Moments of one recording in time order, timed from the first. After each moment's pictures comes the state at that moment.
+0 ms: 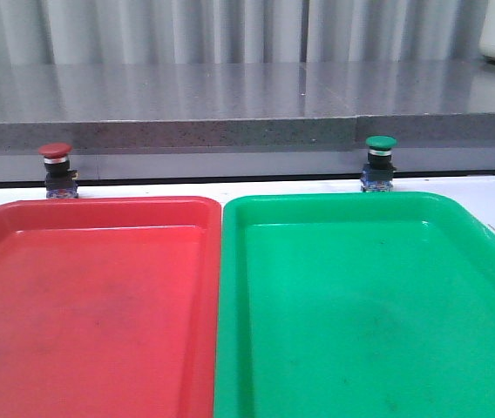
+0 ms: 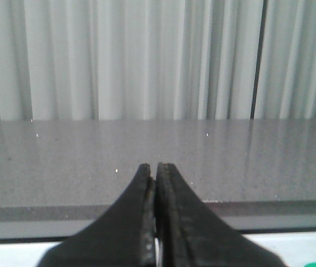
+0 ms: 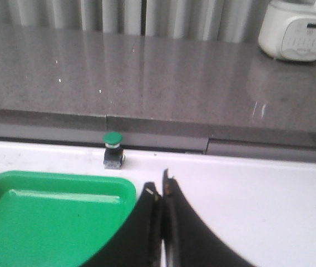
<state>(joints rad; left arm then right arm) 0.02 0.29 -0.67 -0.08 0.43 0.05 0.05 0.37 -0.66 -0.02 0.57 0.01</state>
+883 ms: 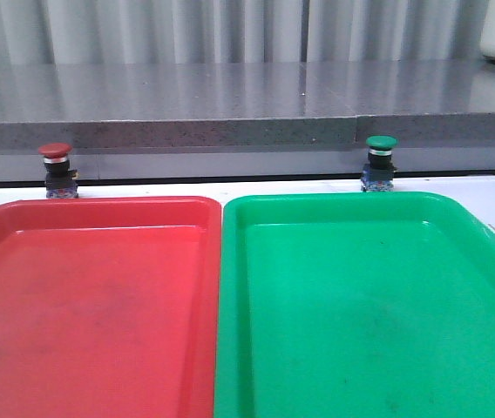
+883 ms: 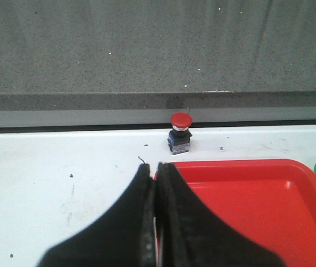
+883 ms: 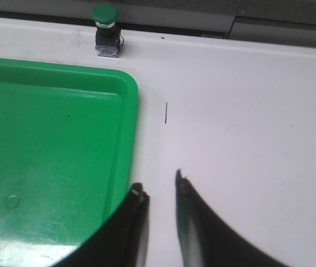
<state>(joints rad) 0.02 0.59 -0.68 -0.08 0.52 0.05 0.05 0.72 -0.68 -0.02 0.64 0.00</state>
